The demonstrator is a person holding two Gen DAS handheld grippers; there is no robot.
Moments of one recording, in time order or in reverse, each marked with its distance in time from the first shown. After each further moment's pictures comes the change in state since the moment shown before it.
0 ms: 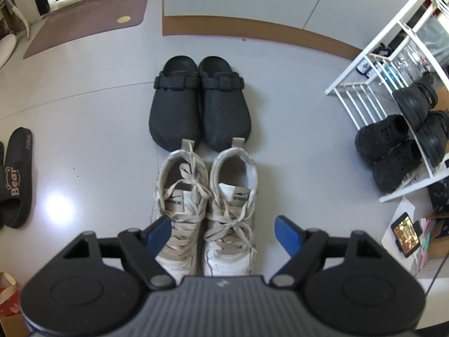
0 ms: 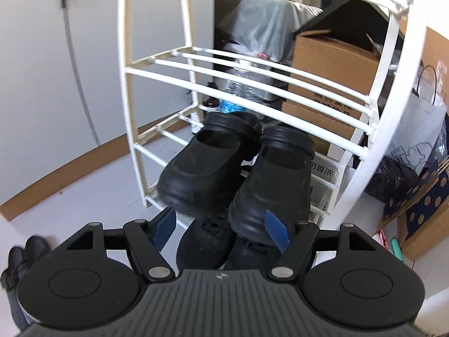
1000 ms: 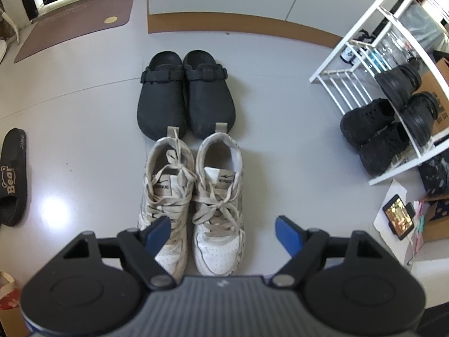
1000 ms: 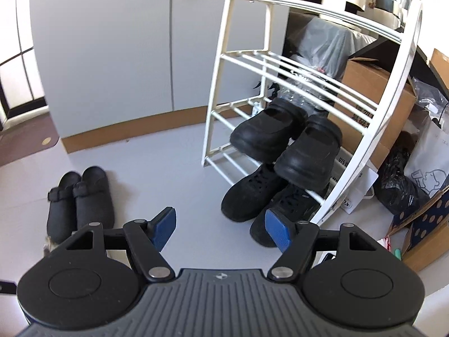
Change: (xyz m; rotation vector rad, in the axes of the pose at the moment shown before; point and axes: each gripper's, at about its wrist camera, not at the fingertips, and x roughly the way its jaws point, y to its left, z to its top) left arm -0.012 -0.017 -0.026 0.051 0.015 -0.027; right arm -0.127 0.018 -0.089 -0.208 0.014 0.177
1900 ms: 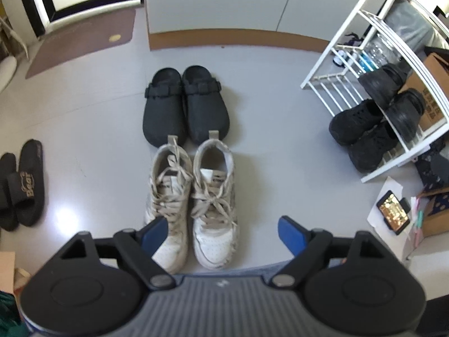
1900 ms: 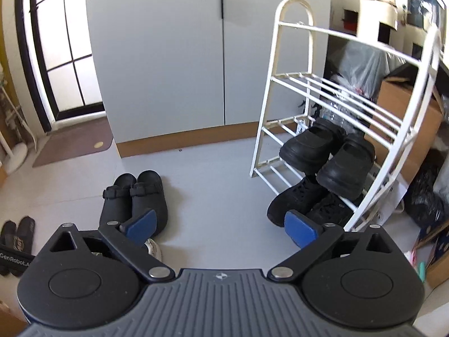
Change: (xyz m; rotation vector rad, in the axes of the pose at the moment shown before) left arm -0.056 -0.027 -0.013 0.021 -0.046 0.051; right arm -0.067 0.013 -0.010 -0.020 -0.062 0.186
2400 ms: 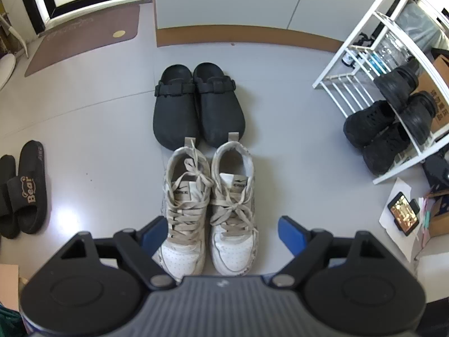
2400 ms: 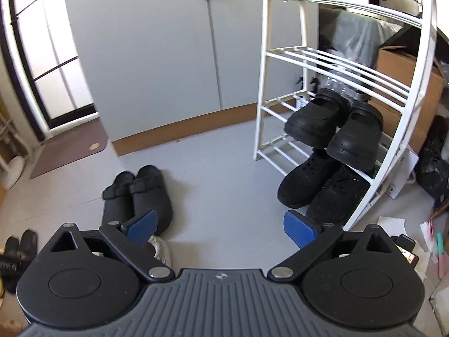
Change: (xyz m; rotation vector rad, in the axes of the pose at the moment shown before) left arm 0.026 0.041 0.013 -0.006 0.022 -0.023; right arm 0.048 0.019 -0.012 0.113 0.059 0.033
